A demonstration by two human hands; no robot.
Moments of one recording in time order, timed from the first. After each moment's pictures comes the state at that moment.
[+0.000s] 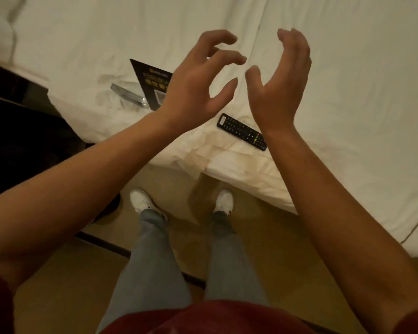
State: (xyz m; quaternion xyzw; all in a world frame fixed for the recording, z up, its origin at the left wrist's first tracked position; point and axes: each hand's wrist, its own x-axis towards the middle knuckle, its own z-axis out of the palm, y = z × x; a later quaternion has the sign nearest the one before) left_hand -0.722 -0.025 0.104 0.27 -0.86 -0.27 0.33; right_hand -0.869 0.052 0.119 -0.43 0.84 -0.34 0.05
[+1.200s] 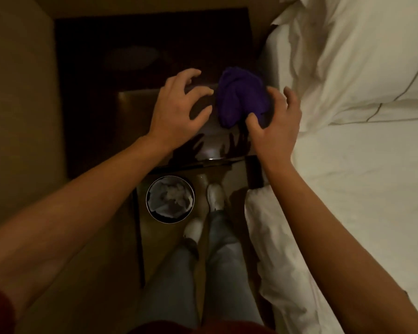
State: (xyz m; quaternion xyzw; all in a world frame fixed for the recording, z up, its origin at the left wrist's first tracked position) left_hand -0.054 -0.130 0.071 0.75 -0.59 -0.07 0.29; right_hand -0.262 -0.222 0.093 -0.77 0.55 -0.21 0.25
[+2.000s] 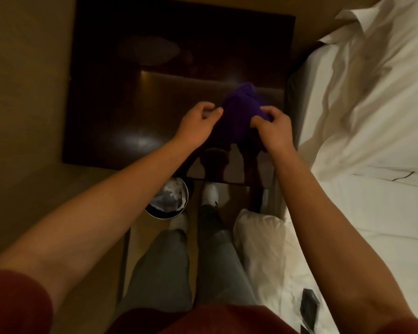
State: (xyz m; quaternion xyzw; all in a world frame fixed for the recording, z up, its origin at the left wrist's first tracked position) left_hand -0.057 -0.211 0.008 0.80 -0.11 -0.43 0.40; right_hand -0.195 -0.351 0.013 -0.63 0.53 -0.03 0.57
